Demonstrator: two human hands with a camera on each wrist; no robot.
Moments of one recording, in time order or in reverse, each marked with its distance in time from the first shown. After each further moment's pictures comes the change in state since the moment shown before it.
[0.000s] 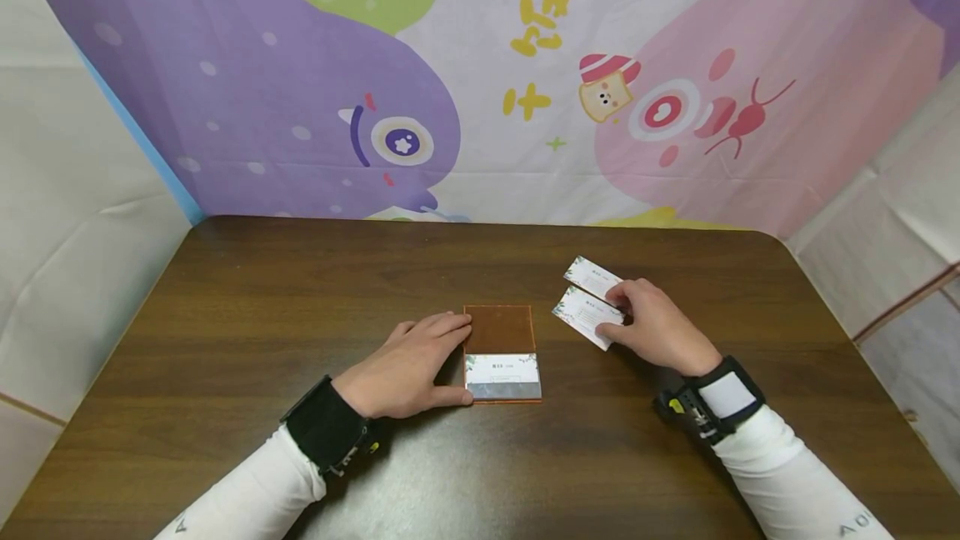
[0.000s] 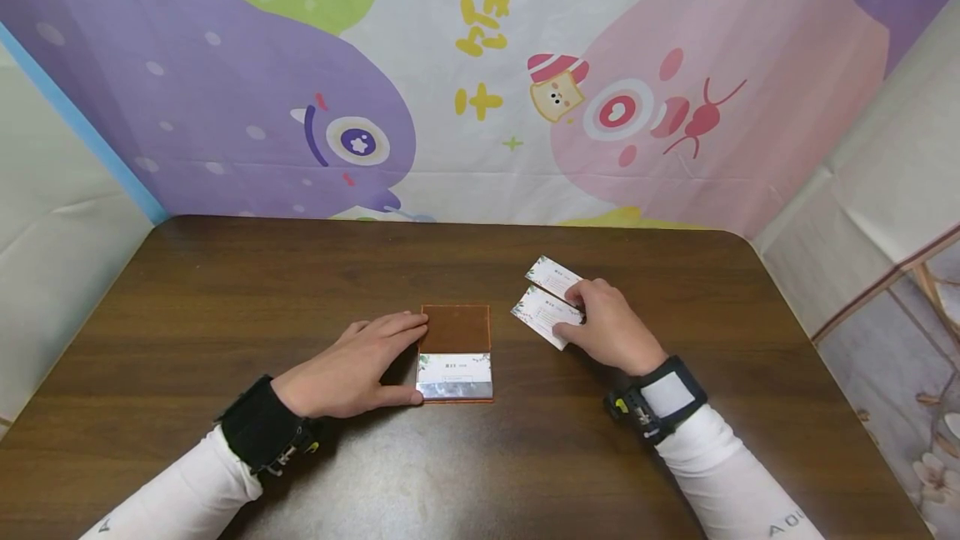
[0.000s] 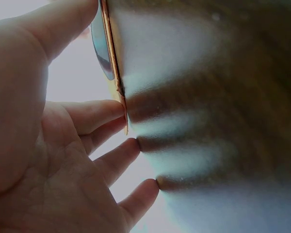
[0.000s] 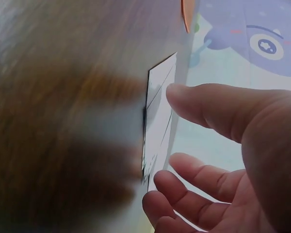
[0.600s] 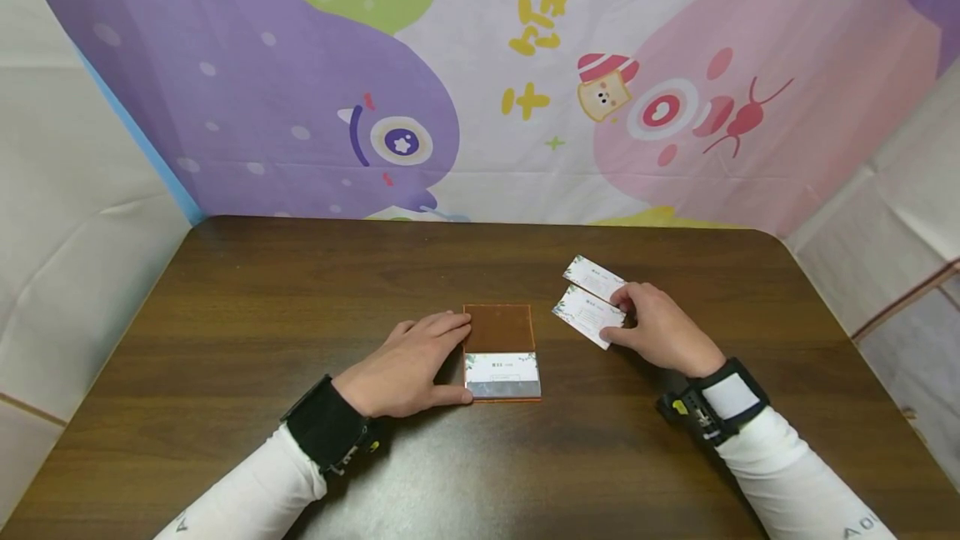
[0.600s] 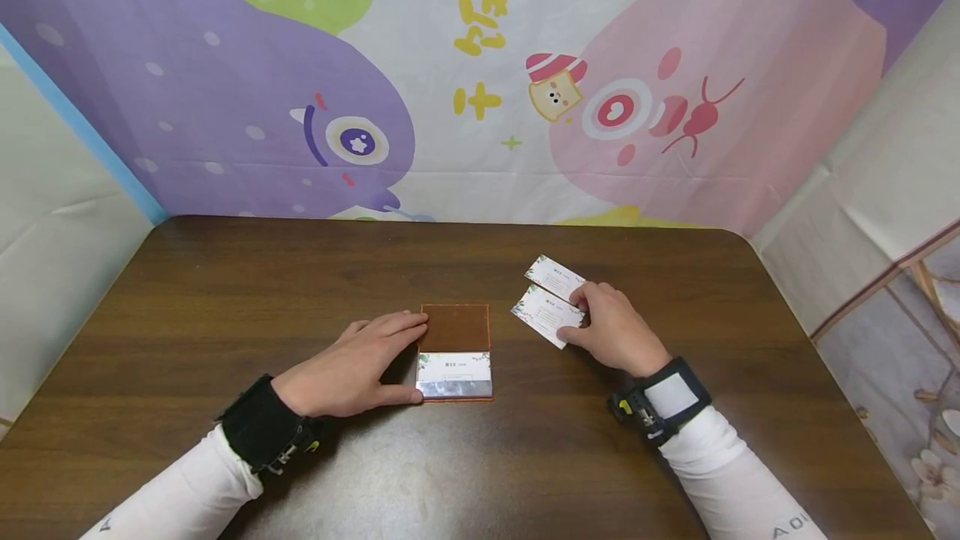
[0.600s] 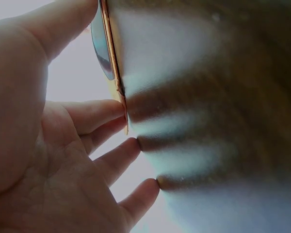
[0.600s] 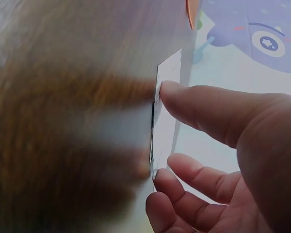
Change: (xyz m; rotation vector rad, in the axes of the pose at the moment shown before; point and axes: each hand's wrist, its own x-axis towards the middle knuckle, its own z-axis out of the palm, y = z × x) left_hand 0.000 0.000 0.001 0.013 0.002 0.000; right_hand -0.005 0.006 -0.001 -0.019 -0.028 0.028
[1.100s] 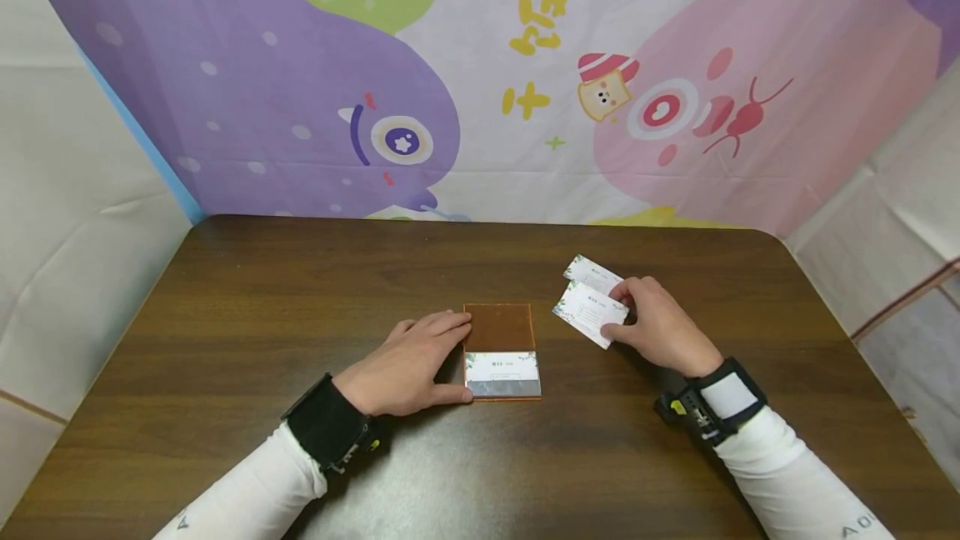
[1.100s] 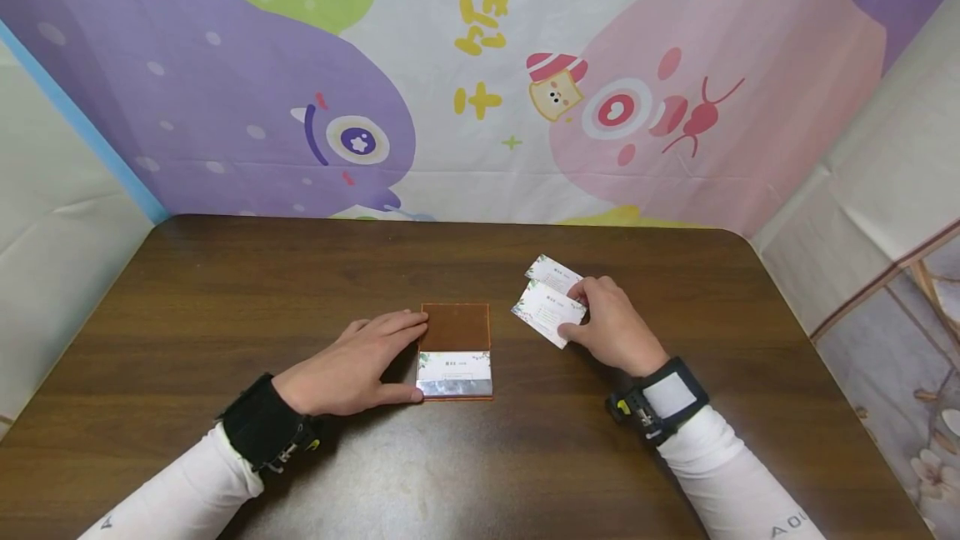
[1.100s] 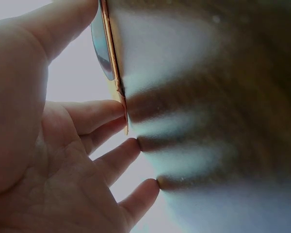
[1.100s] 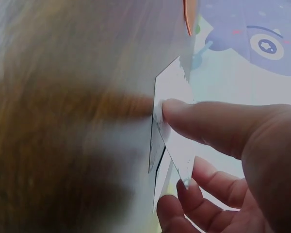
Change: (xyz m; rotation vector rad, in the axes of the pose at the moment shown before) left_hand 0.000 0.000 0.000 0.005 0.003 0.002; right_hand 0.000 -0.004 0.001 0.031 0.040 0.020
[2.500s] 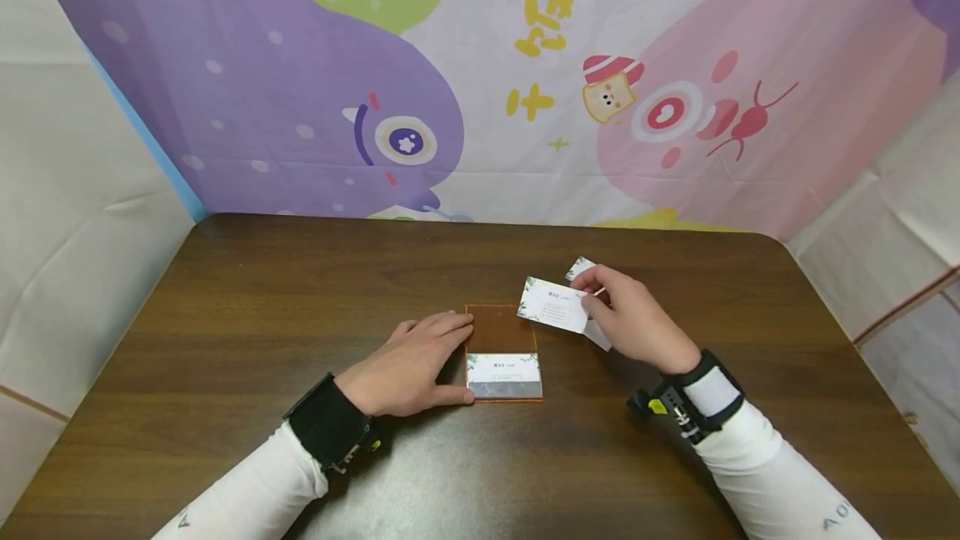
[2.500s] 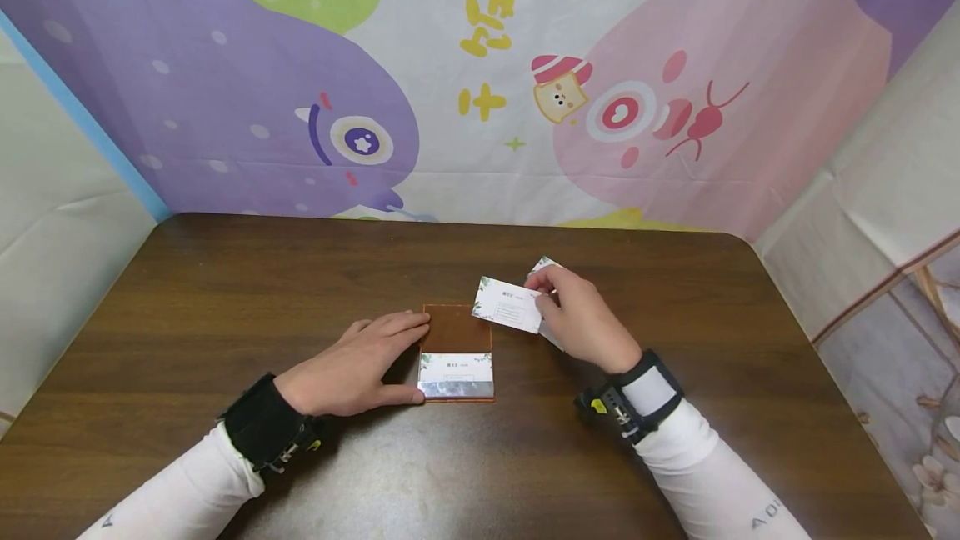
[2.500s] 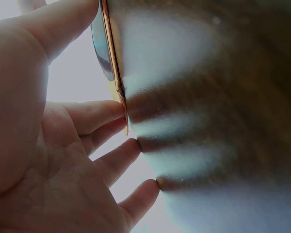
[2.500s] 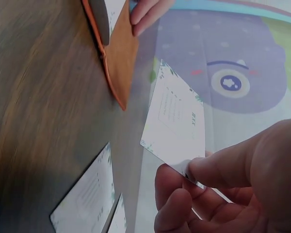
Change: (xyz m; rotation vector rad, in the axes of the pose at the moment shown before) left_hand -0.001 0.000 -0.002 -0.013 0.001 0.006; right_hand 0.009 -0.053 -0.002 0.157 0.044 -0.166
